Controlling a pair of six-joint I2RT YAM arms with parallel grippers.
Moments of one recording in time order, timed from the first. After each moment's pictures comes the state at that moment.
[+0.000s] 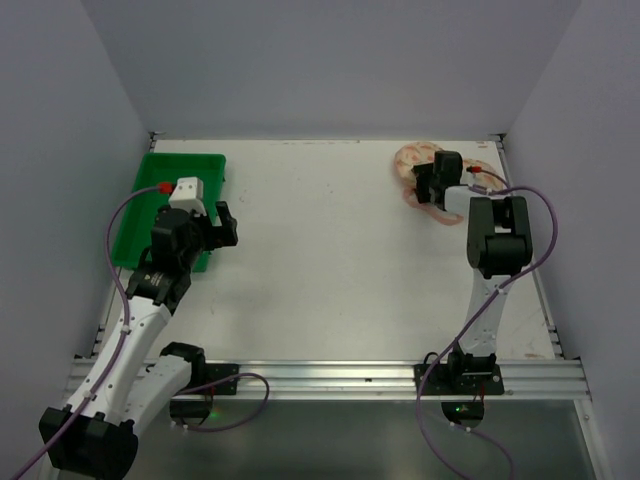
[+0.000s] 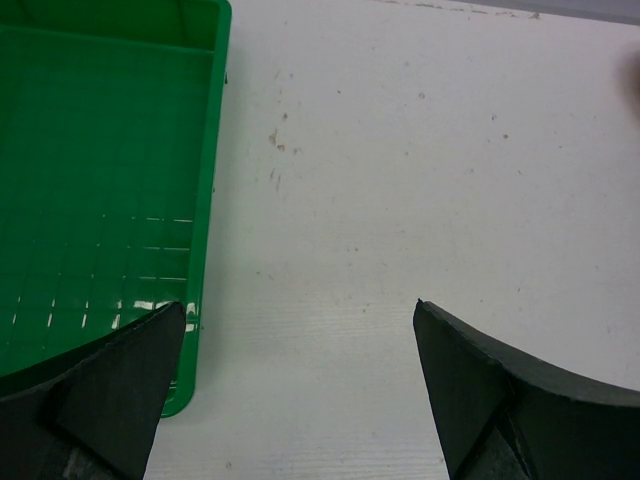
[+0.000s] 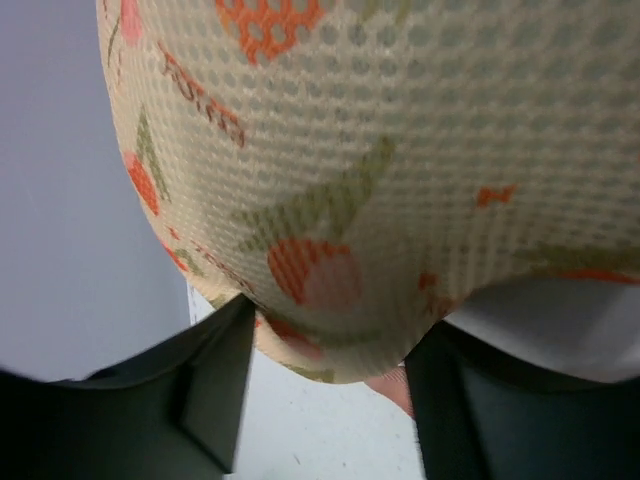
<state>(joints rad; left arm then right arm) -0.20 0.82 0.72 -0.29 -0.11 -0.23 0.02 2.11 1.34 0.08 0.11 1.40</state>
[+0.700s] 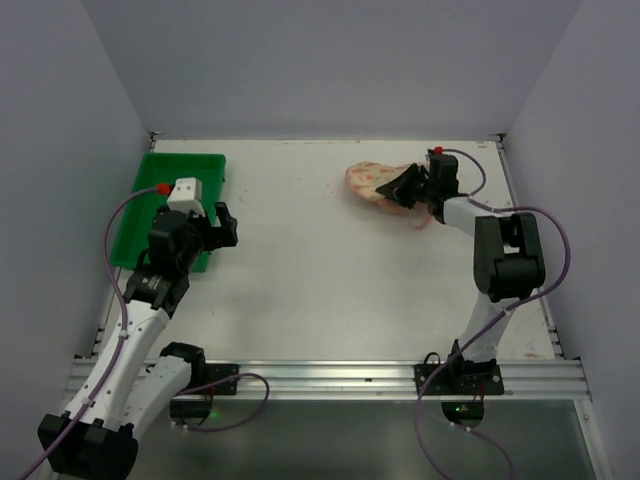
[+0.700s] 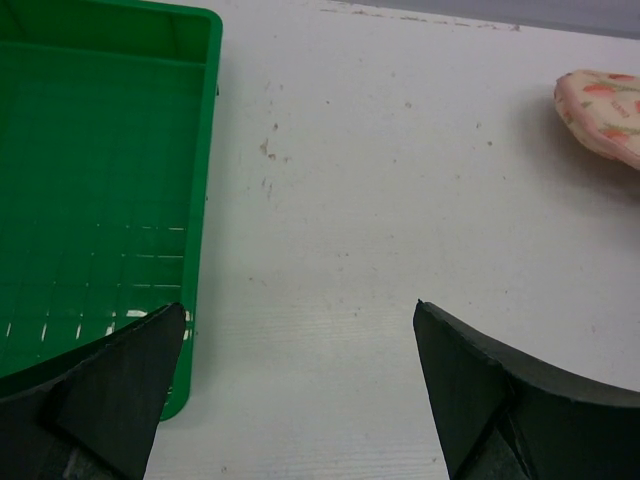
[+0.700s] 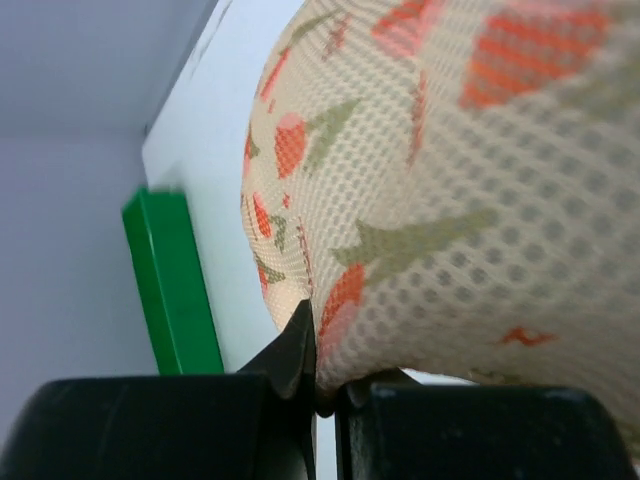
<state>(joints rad) -0.20 0.79 0.72 -0.29 -0.10 -0.23 0.06 1.94 1.16 0.20 -0.42 0.99</state>
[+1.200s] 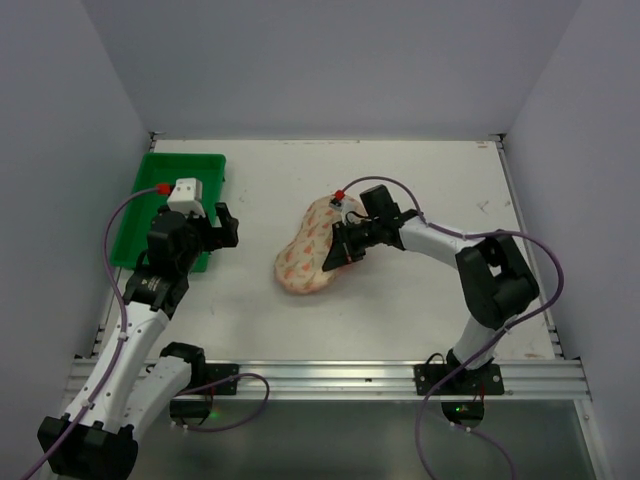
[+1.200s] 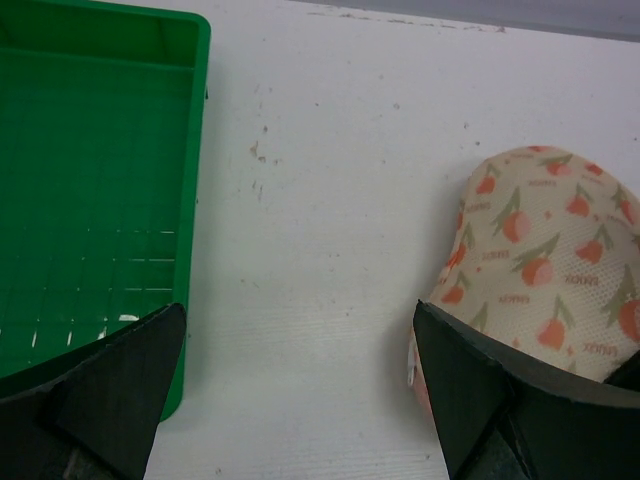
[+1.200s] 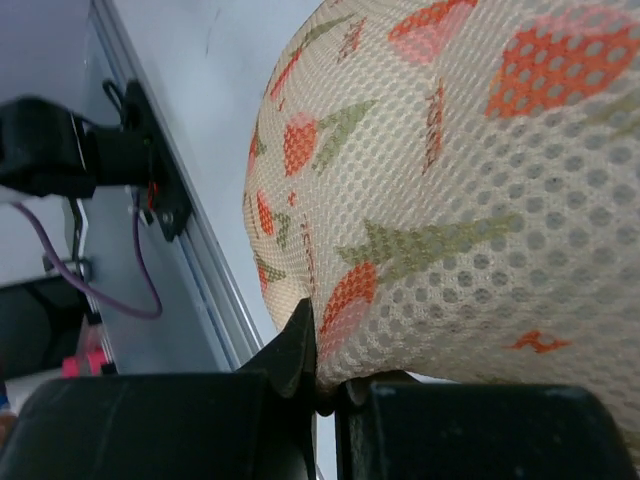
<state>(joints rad) -0.20 0.78 0.72 -0.29 -0.07 -0.23 0.50 1.73 1.05 -0.19 -0.81 0.31</state>
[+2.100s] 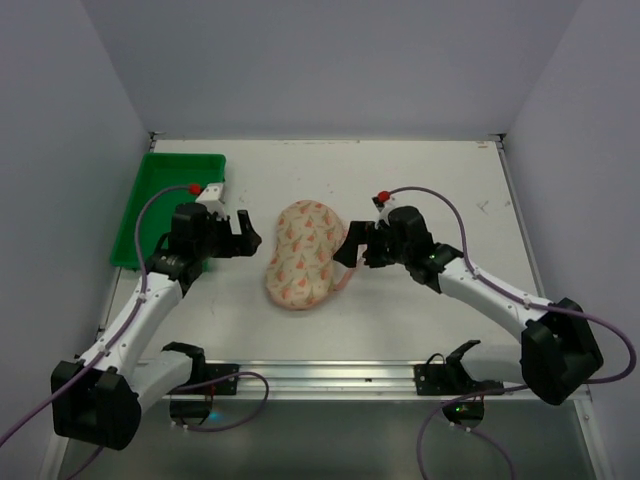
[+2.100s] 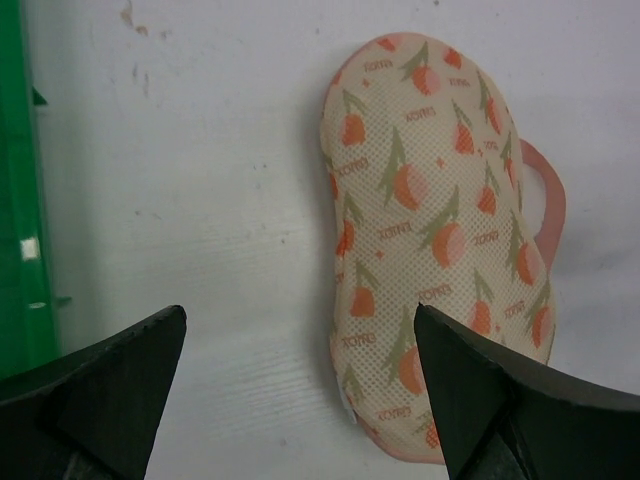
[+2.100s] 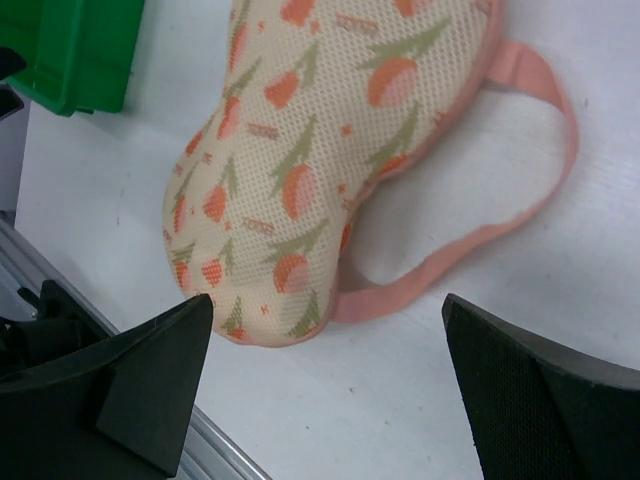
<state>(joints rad) -0.20 0.99 0.71 -0.30 0.15 -0.27 0.58 1.30 0.81 -0.14 -0.25 0.53</state>
